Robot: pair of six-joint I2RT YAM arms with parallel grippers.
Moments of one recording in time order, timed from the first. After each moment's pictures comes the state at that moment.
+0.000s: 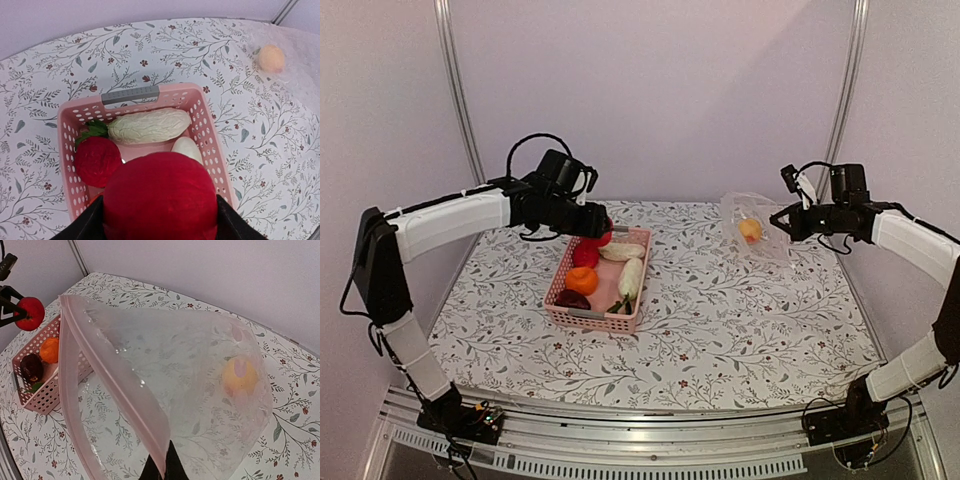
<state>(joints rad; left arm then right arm) -0.62 1.76 1.46 -0.50 -0.10 -0.30 0.14 1.39 1.07 -0.29 -0.53 -0.17</state>
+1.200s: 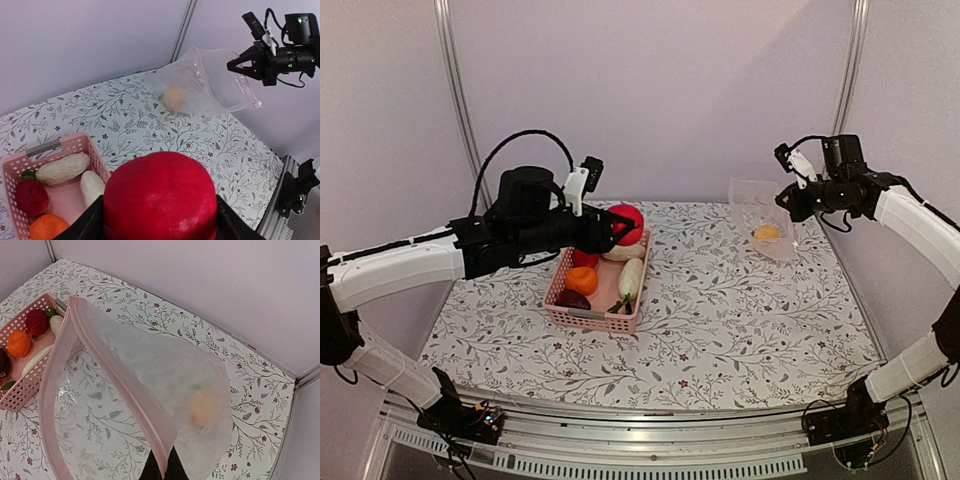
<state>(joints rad) -0.83 1.37 1.09 -0.05 0.01 -0.27 0.23 1.41 1.32 -0.53 -0.19 -0.27</state>
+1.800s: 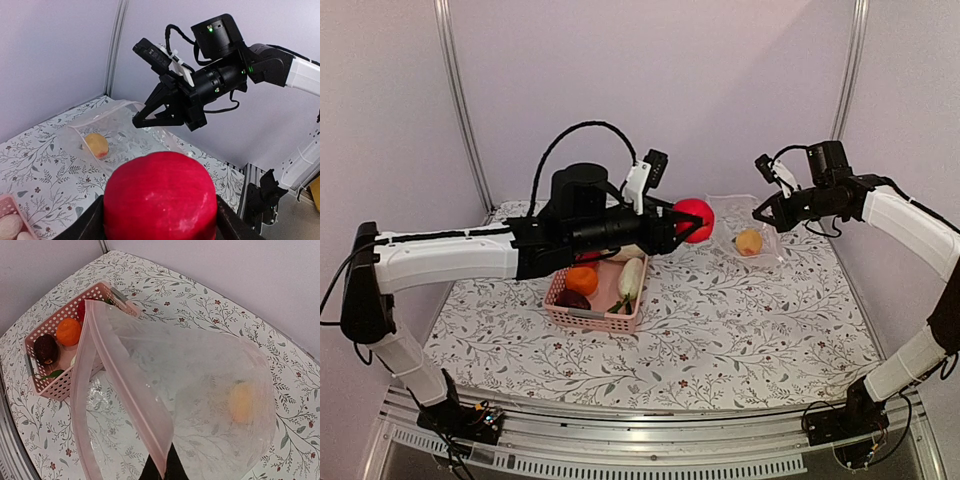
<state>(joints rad) -0.99 1.61 1.27 0.21 0.10 -0.26 0.29 1.47 1.31 -0.56 -0.43 -0.24</state>
